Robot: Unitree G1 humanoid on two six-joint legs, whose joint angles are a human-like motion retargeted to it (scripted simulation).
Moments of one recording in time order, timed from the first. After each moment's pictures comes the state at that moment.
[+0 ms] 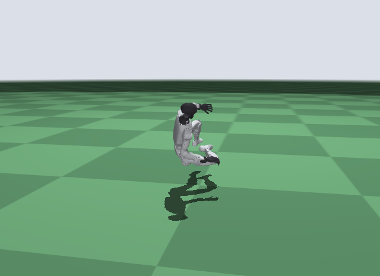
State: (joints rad) left arm -0.42 0.92 0.13 0.83 1.54 -0.54 0.53; right arm 0.06 -0.21 -0.04 0.31 -1.57 0.12 -0.48; waist -0.03 -0.14 0.29; left_leg -1.23 0.77 0.08 1.31 0.52 -0.26; right_leg -0.99 -0.16 -0.96 1.32 0.51 0.26
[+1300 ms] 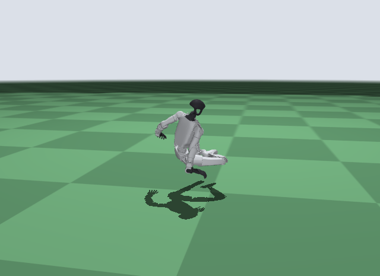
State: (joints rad) left arm 0.70 0.39 0.25 0.63 0.89 -0.37 0.63; right arm 0.41 -0.39 -0.42 1.36 -1.18 -0.38 -1.58; waist 0.14 -0.20 0.52; left_leg -1.57 0.77 0.43 2.03 0.02 0.22; right_leg -1.53 -0.60 -0.74 1.85 0.33 0.26
